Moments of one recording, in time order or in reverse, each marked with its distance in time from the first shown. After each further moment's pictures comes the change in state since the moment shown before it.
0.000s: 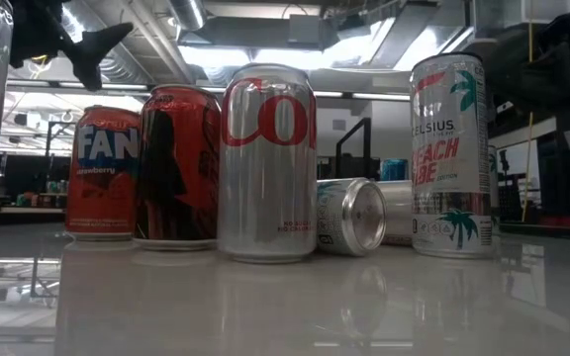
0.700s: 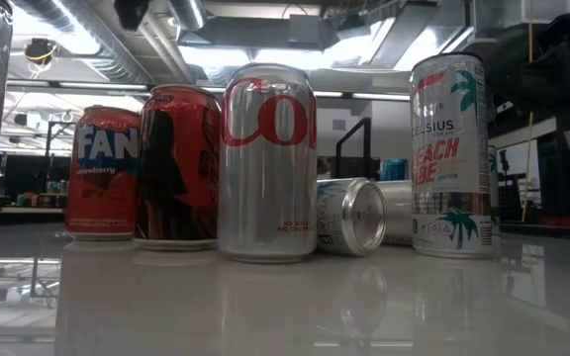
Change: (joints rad) left arm -0.154 0.736 0.701 -0.516 -0.113 -0.033; right arm 0.000 0.000 0.000 0.000 0.000 0.000
